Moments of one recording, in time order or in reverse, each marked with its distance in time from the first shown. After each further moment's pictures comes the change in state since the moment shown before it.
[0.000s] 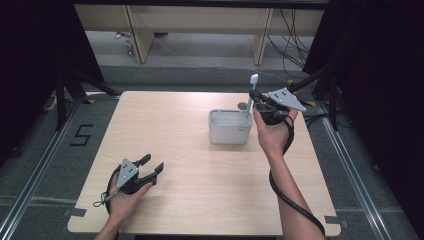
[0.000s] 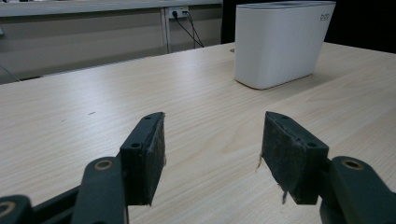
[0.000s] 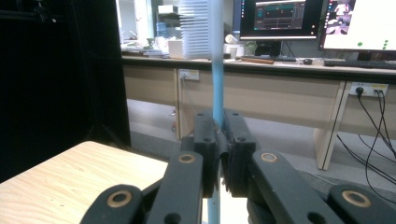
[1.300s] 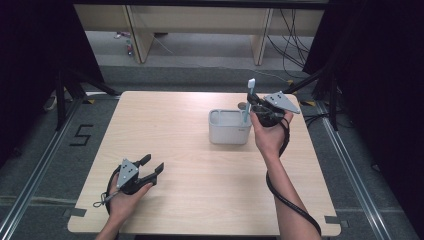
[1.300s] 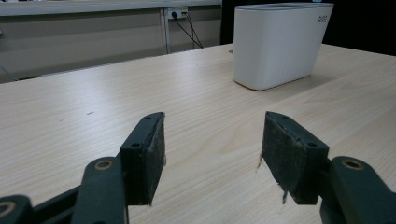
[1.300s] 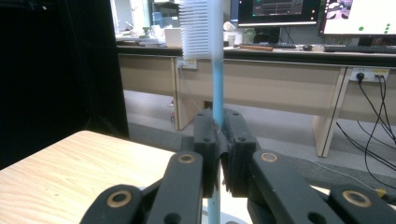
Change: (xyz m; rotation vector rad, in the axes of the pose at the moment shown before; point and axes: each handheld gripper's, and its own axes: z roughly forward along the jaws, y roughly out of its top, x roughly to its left) left arm -0.001 0.000 0.000 -0.004 -0.003 -0.009; right arm -0.002 -0.018 0.011 0.038 -0.011 0.007
